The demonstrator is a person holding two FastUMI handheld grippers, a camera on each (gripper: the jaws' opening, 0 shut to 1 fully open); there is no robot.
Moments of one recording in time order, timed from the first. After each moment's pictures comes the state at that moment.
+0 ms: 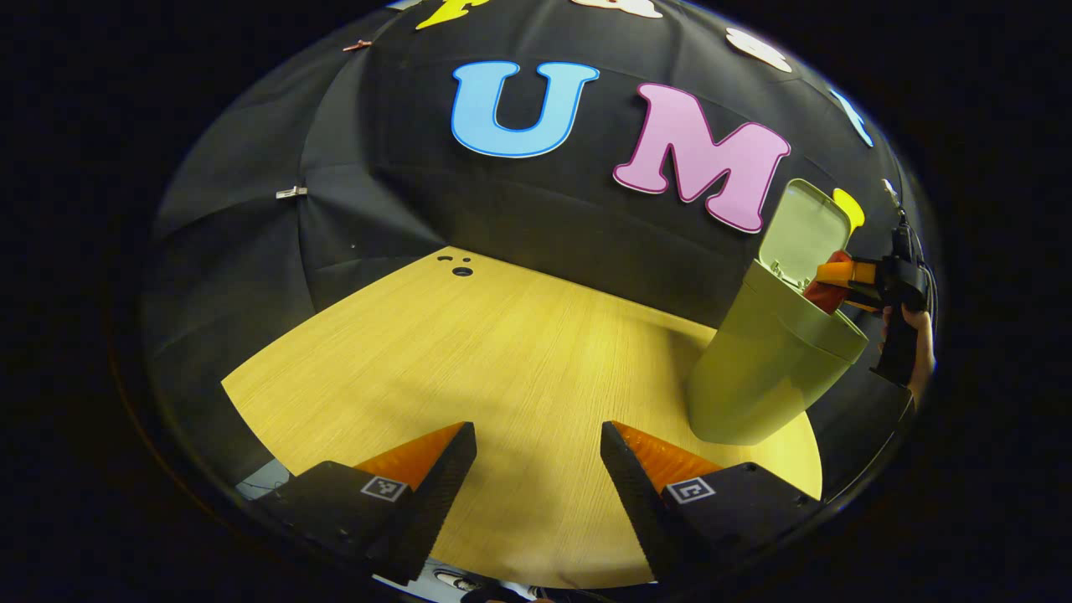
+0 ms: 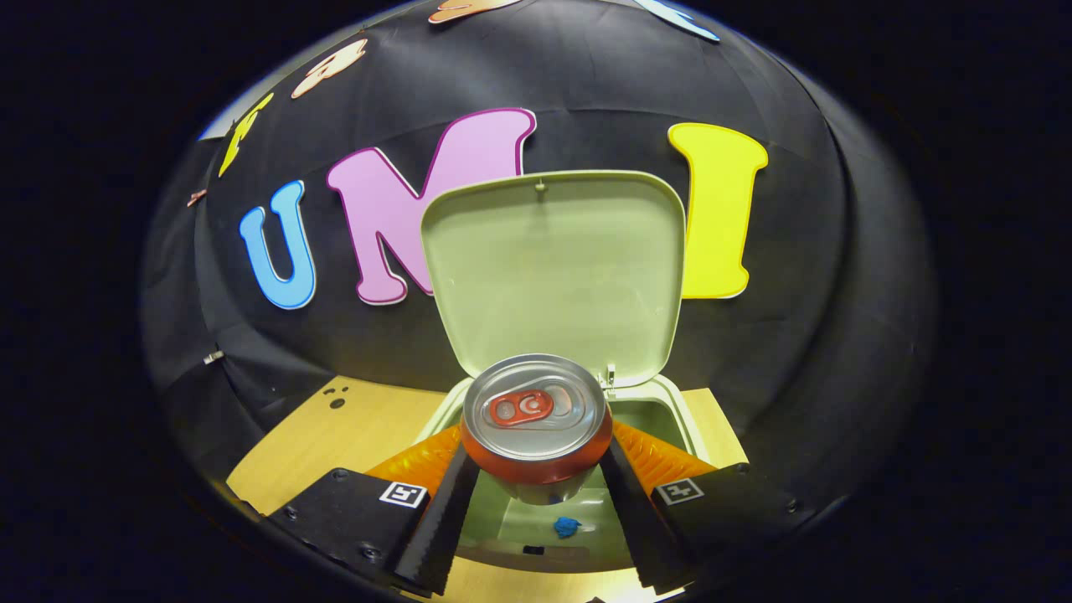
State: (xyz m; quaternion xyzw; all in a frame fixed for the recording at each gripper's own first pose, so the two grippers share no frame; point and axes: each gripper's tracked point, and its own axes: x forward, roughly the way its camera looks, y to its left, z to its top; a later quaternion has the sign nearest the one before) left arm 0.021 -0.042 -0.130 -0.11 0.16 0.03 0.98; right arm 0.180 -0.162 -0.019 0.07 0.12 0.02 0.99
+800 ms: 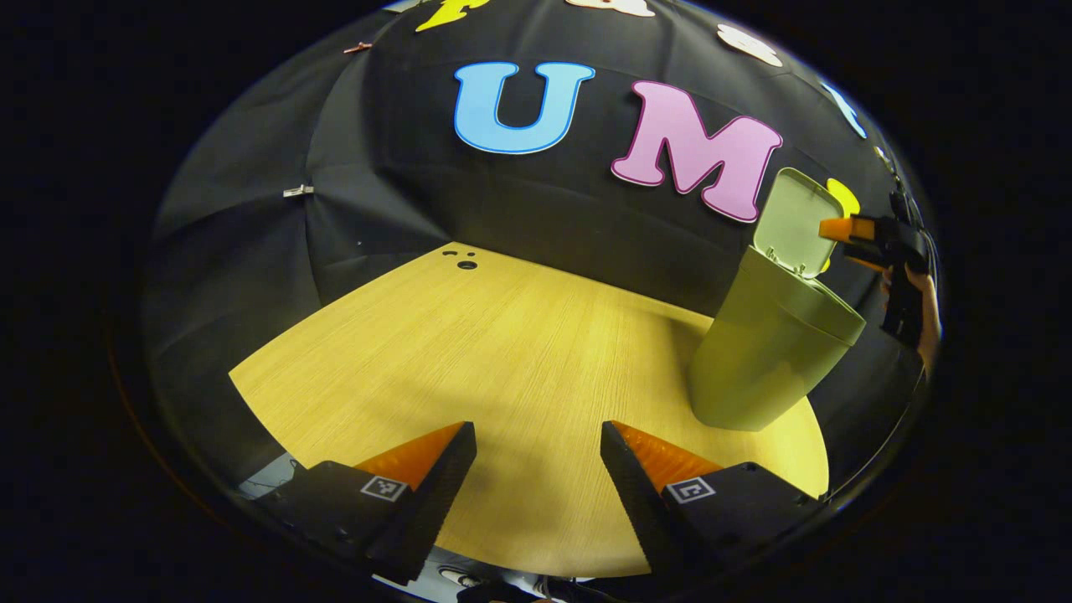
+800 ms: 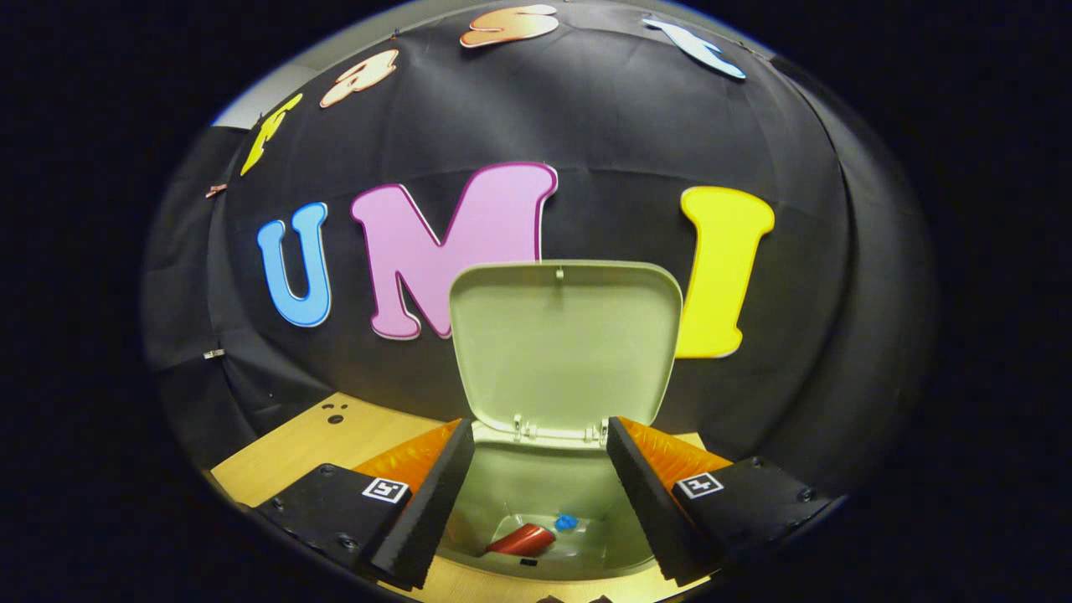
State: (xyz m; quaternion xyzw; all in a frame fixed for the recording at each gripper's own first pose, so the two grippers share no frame) left arm -0.007 -0.038 -0.141 -0.11 0.16 0.04 0.98; right arm 0.171 -0.168 0.067 0.02 0.03 0.02 1.00
